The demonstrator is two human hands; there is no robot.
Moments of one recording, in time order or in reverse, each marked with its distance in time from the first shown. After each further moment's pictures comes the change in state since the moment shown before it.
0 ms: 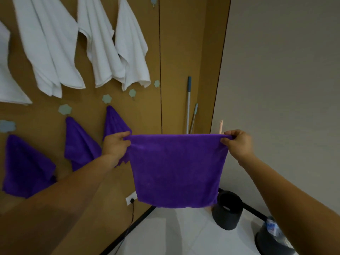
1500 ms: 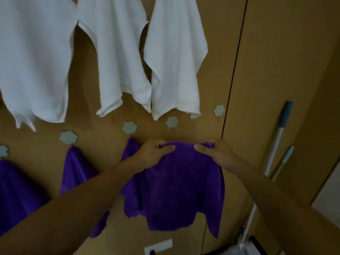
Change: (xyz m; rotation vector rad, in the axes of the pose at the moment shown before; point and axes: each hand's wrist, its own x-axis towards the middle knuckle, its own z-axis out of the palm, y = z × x) left_hand 0.269 0.003 0.101 0.012 -0.166 -0.060; right_hand 0.291 -0.083 0.355 0.336 -1.074 -0.339
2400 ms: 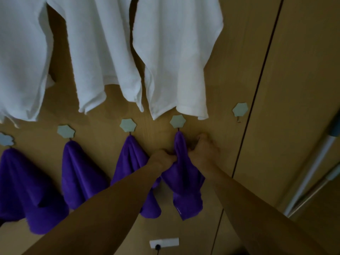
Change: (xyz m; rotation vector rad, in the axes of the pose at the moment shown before) left_hand 0.074 -0.059 0.048 0.207 0.292 -0.503; right_hand 0.096 0.053 0.063 -0.568 0.236 0.066
